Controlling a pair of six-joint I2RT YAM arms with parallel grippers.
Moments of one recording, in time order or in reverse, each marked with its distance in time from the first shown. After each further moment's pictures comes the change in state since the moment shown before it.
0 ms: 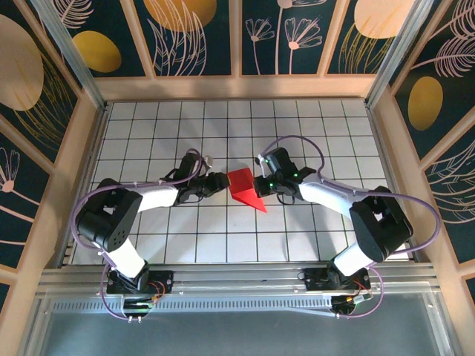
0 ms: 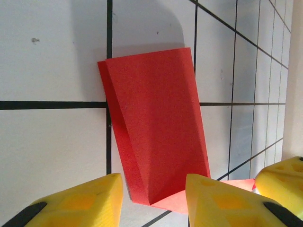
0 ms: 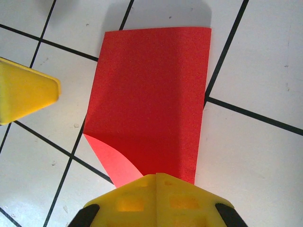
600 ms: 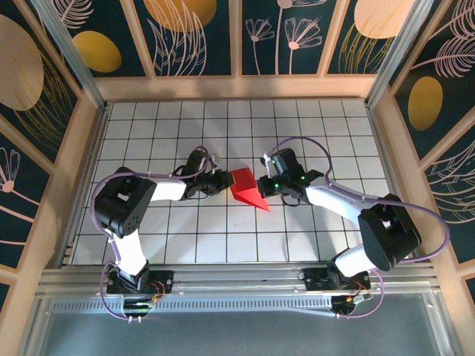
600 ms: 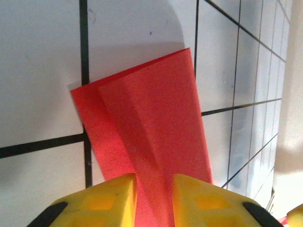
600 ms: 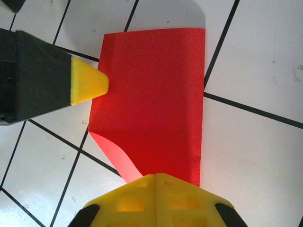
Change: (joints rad) left arm 0.000 0.150 0.088 0.067 0.072 -0.016; right arm -0.028 -0.072 -0.049 0.015 -0.035 0.011
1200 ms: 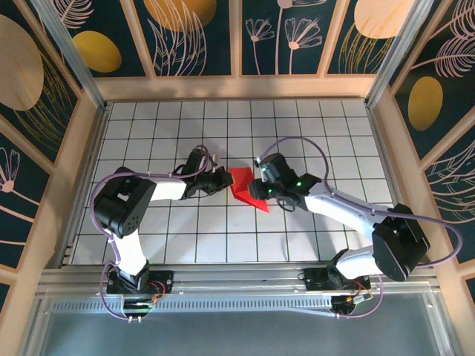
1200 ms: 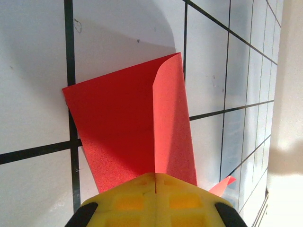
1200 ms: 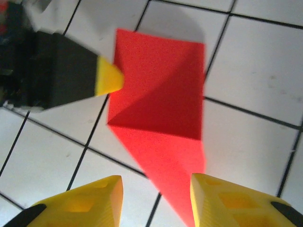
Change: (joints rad) left arm 0.000 -0.004 0.007 0.006 0.003 -0.006; right arm 0.188 -0.084 0.050 -0.122 0.263 0.051
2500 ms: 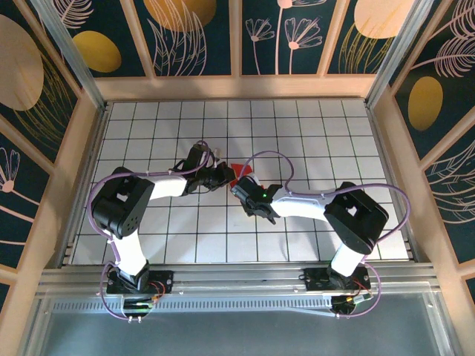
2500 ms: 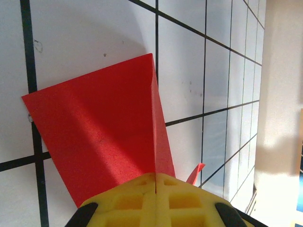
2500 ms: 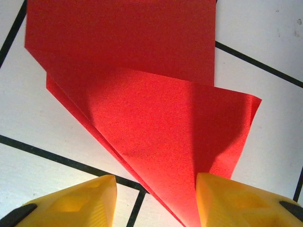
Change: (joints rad) left arm 0.000 -0.008 0.055 -0.037 0.025 -0.007; right arm 0.167 0.313 0.038 -0.013 0.330 0.046
